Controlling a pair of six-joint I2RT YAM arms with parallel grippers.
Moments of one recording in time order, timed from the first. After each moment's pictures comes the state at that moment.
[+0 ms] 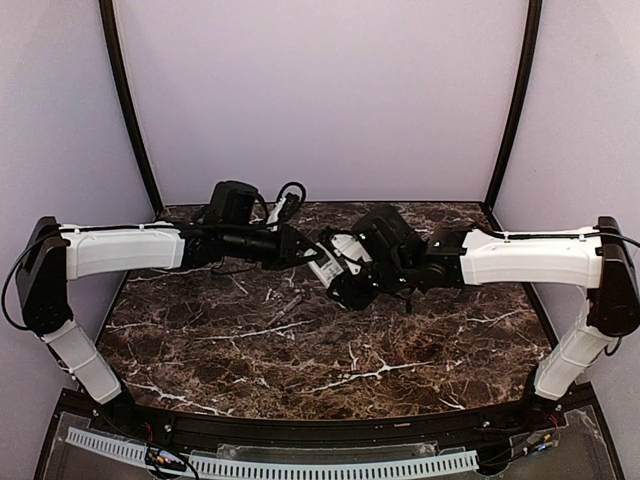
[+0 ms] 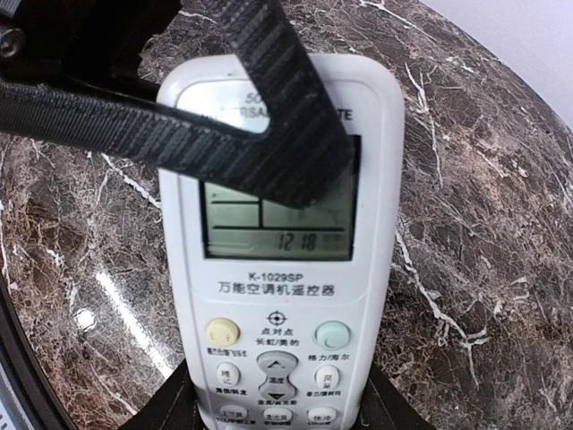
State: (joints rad) left arm -0.71 1.63 1.14 -0.01 0.54 -0.68; right arm 1.03 1.60 1.20 -0.38 0.09 0.12
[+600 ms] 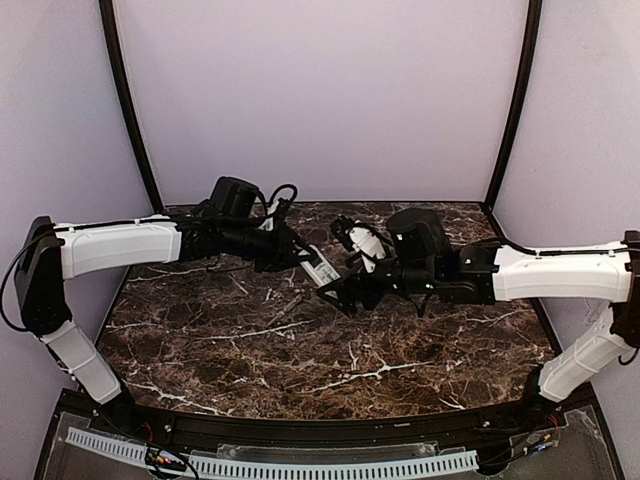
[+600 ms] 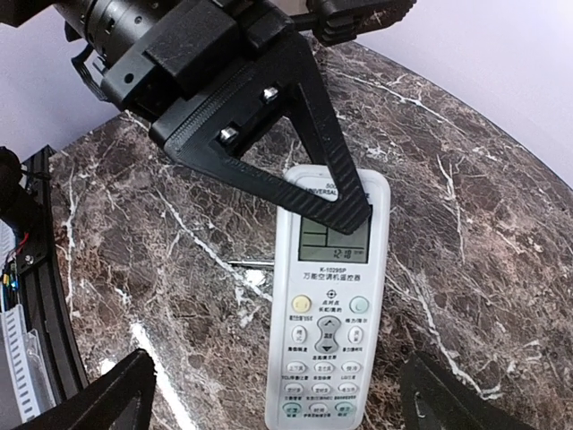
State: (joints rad) left arm -0.71 1.63 1.20 -0.18 0.47 -0.81; right arm 1.03 1.44 1.03 -0.10 -0.01 0.08
